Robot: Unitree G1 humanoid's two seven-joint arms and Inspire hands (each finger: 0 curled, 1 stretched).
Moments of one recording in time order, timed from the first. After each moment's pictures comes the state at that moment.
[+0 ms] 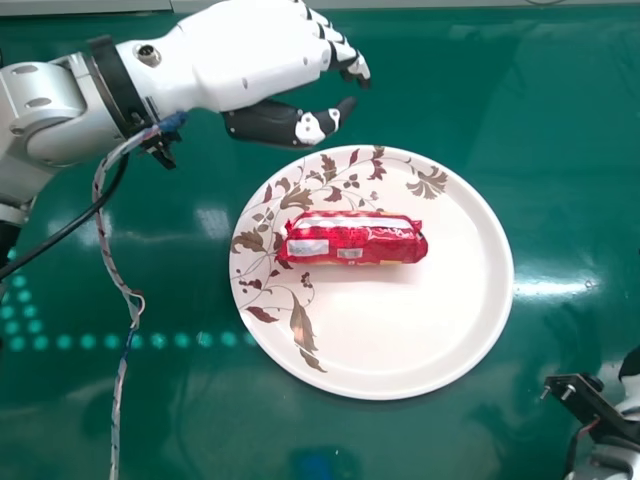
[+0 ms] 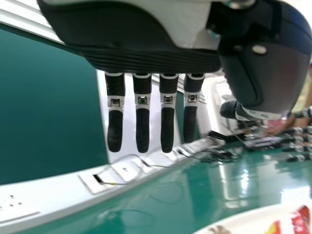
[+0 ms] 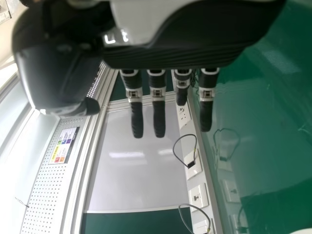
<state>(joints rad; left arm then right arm) -1.00 0.73 -0.25 0.32 0.68 -0.79 -0.25 0.38 0.08 -0.25 -0.61 0.14 -0.08 -0.35</state>
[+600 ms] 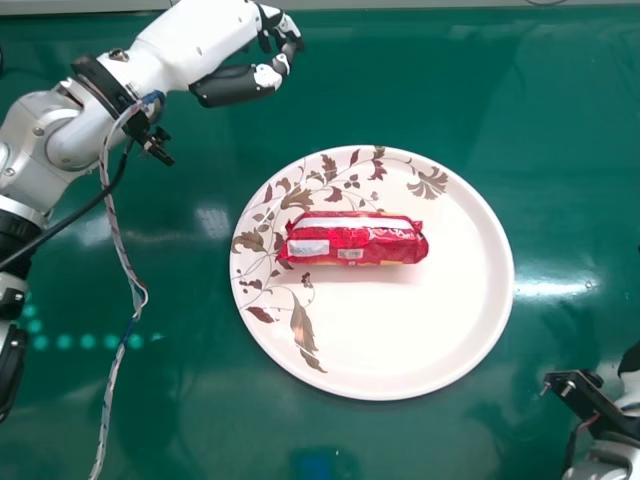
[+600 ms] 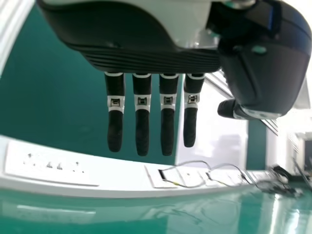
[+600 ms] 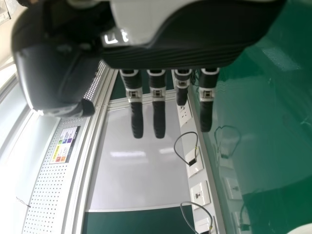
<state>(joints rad) -1.03 0.63 -0.25 0.75 0.65 -0.70 -0.03 0.36 0.08 -0.26 -0.60 0.15 -0.09 -0.35</state>
